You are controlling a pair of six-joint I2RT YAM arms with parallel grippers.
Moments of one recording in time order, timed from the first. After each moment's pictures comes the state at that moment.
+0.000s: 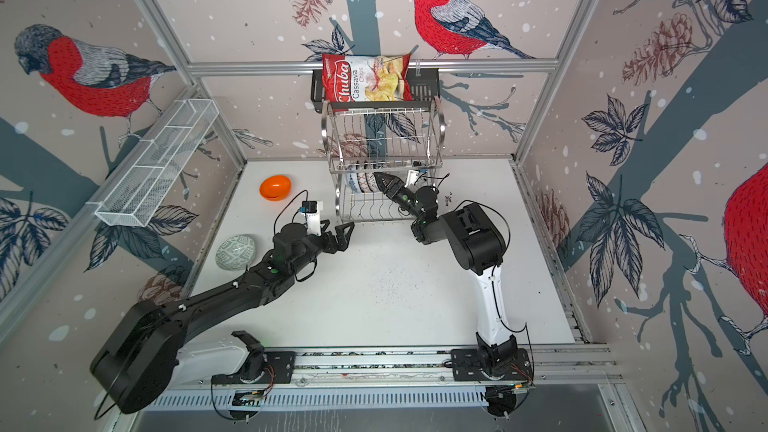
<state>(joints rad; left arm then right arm) -0.57 1.22 0.51 0.41 0.00 -0.44 0.48 2.20 1.12 1.33 -0.44 1.12</state>
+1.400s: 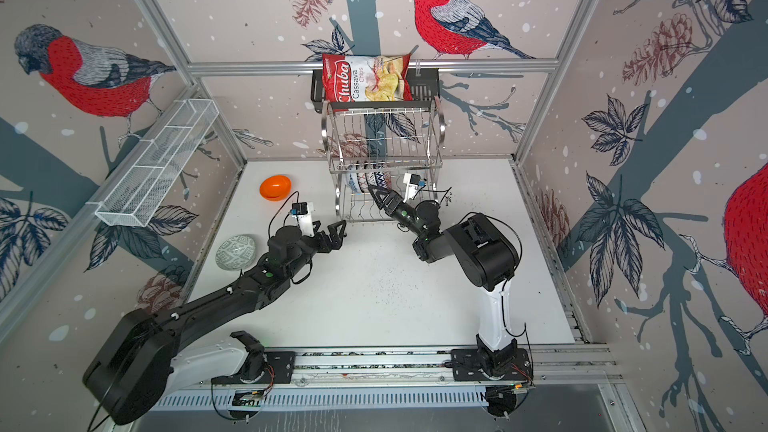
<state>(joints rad) -0.55 1.17 0.48 0.40 -0.09 -0.48 0.56 2.00 0.84 1.39 -0.42 1.12</state>
